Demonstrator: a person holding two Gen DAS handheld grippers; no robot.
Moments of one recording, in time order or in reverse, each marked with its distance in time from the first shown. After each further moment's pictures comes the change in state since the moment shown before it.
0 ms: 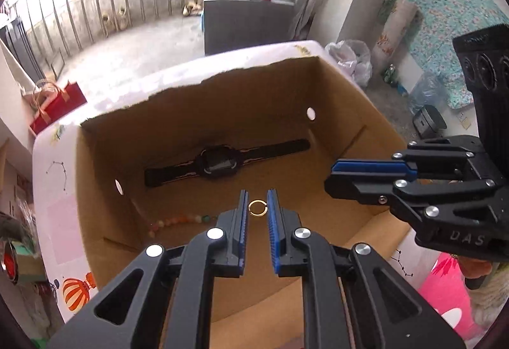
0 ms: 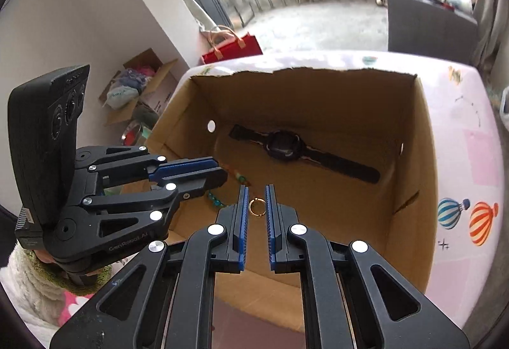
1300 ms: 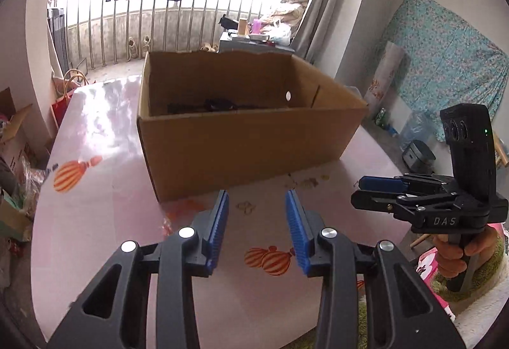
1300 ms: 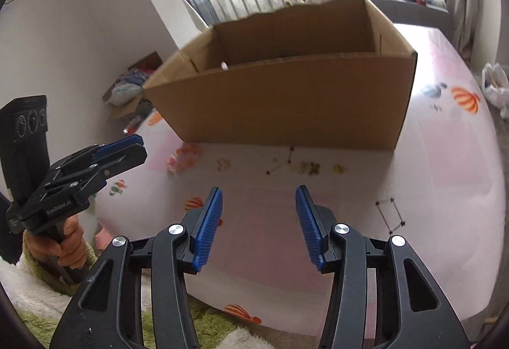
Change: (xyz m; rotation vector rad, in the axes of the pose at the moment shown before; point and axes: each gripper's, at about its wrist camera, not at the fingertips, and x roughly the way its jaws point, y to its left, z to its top) left arm -0.062 -0.024 -0.195 -0.060 -0.316 0.016; right arm -0.040 0.027 -0.203 0.018 -0.152 -0.069
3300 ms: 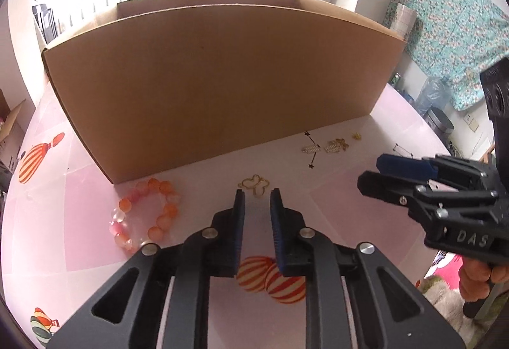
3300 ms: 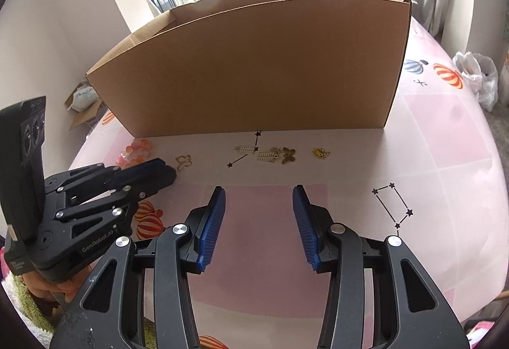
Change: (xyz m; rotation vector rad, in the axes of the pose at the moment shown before) left arm 0.075 -0.003 -0.018 0.044 0.120 0.045; right arm 0.012 -0.019 -0.009 0.044 -0.024 -0.141
